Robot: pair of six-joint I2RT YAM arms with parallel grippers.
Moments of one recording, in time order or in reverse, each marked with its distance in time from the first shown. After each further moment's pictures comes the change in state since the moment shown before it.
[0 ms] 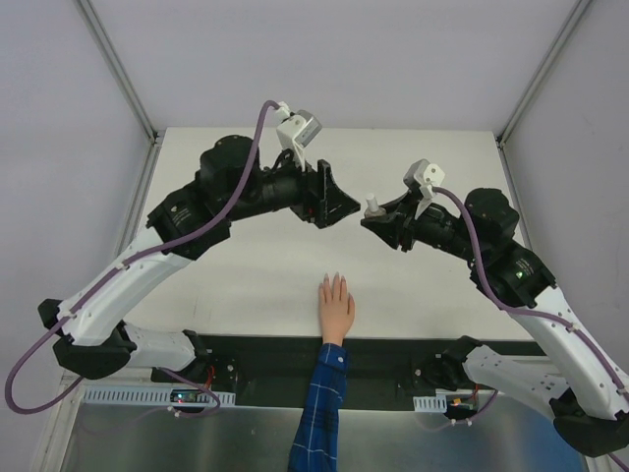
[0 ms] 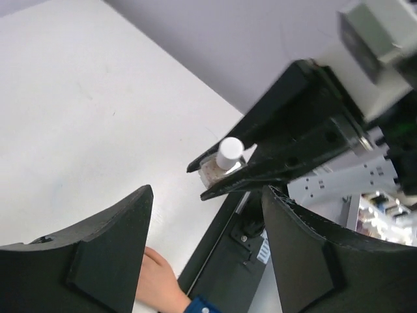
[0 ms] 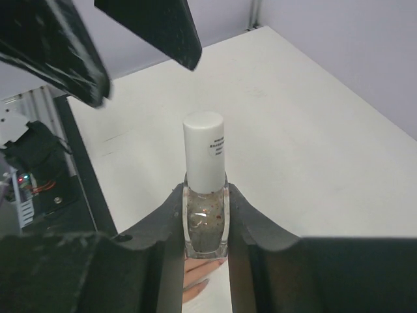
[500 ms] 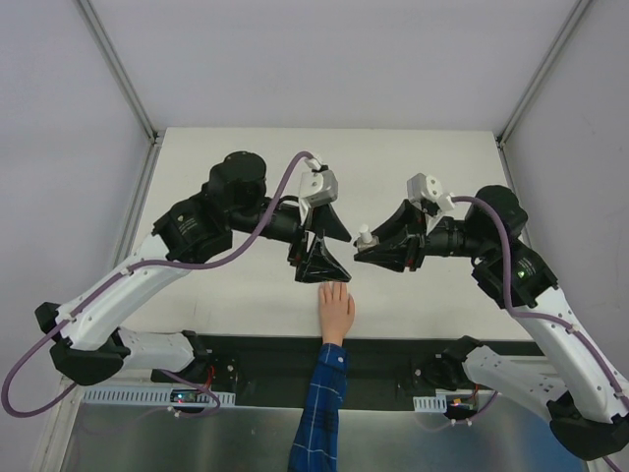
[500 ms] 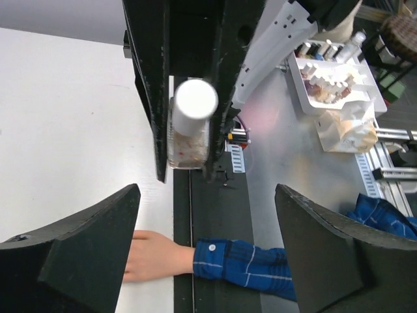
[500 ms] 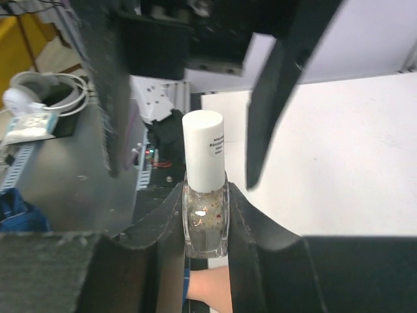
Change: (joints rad) left arm 0.000 -0.008 -0.130 0.010 0.561 0.302; right arm -0.053 -0.002 -0.003 0.089 -0.533 0.111
